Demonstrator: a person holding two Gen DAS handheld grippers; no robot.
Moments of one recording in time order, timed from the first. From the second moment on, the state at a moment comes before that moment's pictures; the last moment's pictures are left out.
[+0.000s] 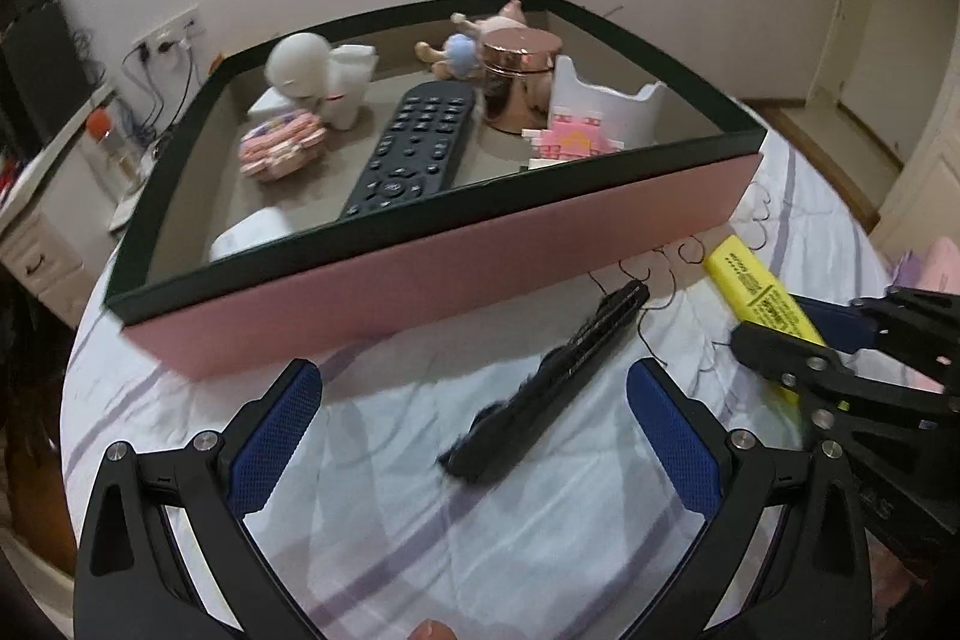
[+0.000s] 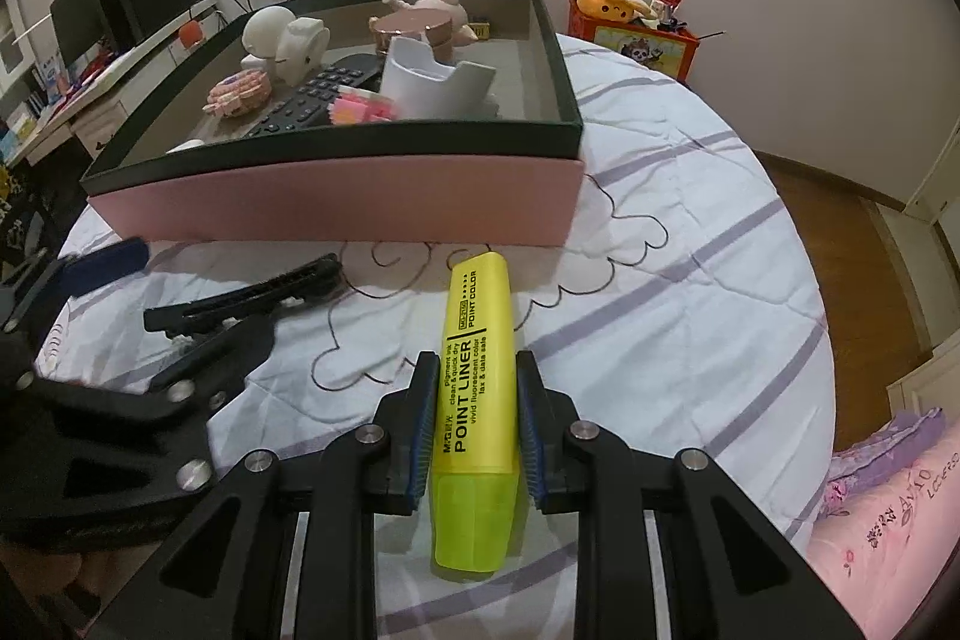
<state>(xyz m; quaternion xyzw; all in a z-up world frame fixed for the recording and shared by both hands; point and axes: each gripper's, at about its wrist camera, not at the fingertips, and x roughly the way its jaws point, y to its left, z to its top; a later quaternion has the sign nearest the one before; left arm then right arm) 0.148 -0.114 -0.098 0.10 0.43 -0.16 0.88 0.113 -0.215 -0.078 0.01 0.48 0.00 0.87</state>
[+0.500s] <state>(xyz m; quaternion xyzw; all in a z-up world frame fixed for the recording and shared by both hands) 0.148 -0.093 -0.101 0.02 0.46 -0.21 0.86 0.113 -0.213 -0.078 0.02 0.49 0.02 0.87</state>
